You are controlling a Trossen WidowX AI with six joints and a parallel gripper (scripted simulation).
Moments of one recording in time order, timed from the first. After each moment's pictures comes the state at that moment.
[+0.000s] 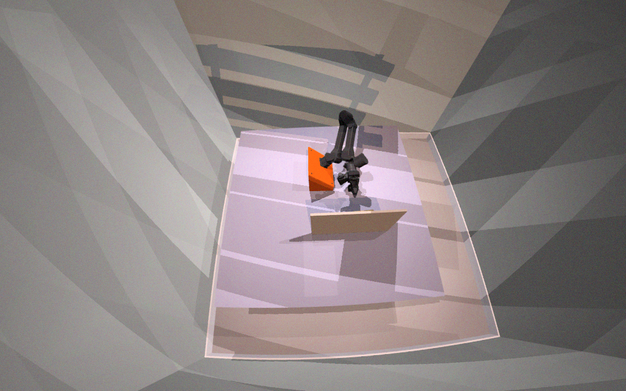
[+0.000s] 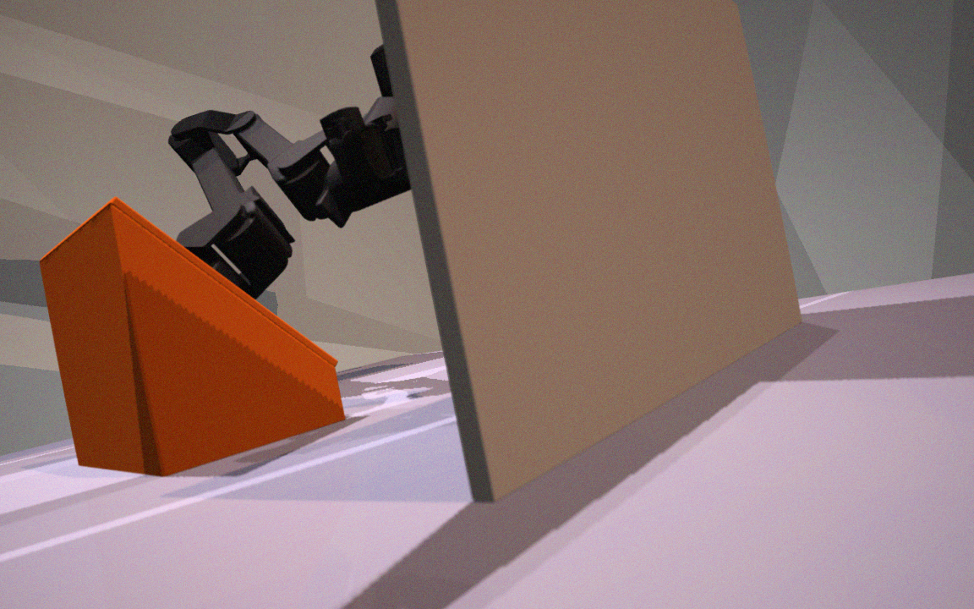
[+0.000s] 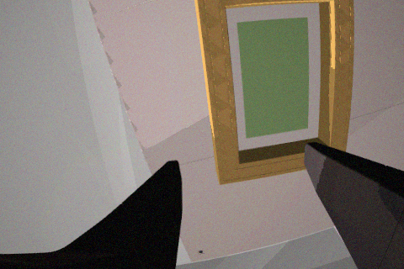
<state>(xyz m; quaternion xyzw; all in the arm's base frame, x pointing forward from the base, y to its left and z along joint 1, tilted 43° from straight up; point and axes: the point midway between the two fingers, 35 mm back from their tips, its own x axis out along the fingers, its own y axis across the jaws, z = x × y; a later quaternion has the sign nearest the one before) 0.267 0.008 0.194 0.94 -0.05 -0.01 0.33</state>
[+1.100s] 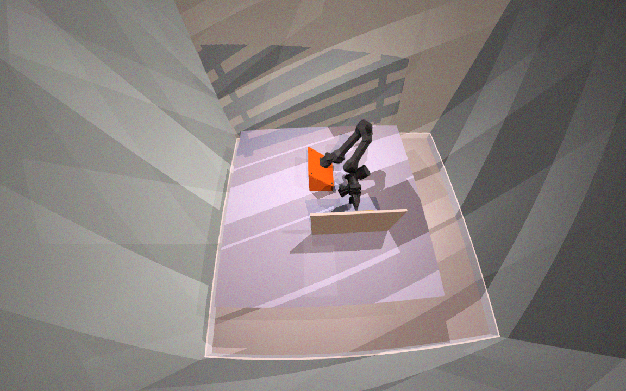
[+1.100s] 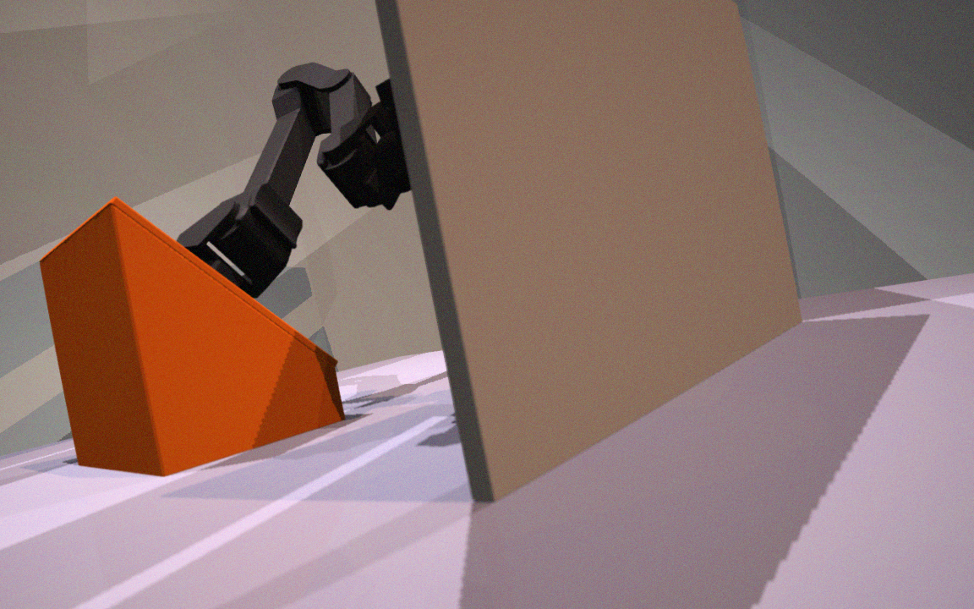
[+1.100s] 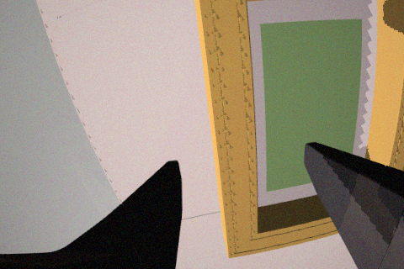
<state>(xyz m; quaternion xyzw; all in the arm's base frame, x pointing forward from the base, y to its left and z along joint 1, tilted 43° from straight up) 0.345 -0.001 0.194 0.94 -0.05 -0.01 0.33</state>
